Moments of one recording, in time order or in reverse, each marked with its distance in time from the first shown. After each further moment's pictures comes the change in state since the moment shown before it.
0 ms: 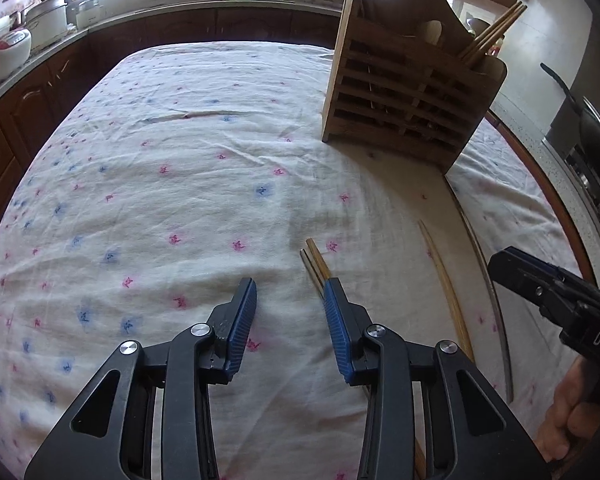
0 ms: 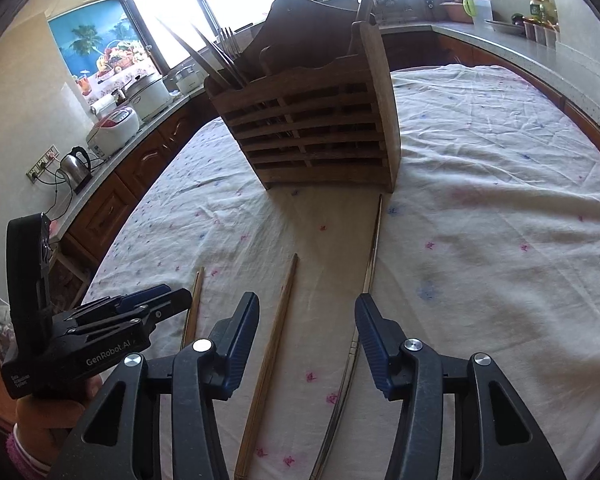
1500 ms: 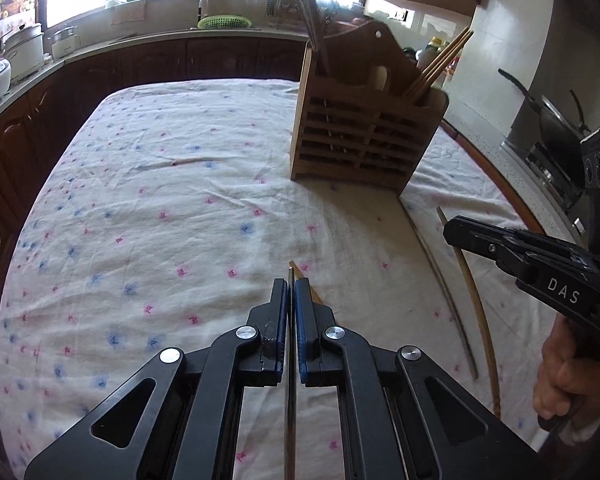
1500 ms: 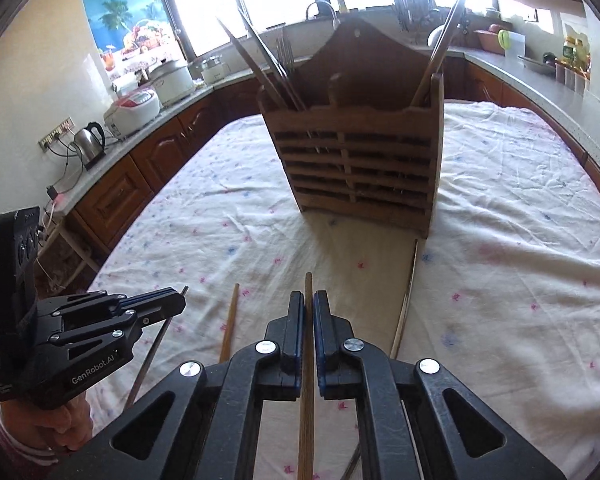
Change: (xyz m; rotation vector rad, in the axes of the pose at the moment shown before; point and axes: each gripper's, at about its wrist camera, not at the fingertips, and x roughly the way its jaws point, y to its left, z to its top) left arm -0.054 0.007 0.011 0.057 -0.096 -0.124; right arm -0.026 0.036 0.025 -0.139 -0.048 0.017
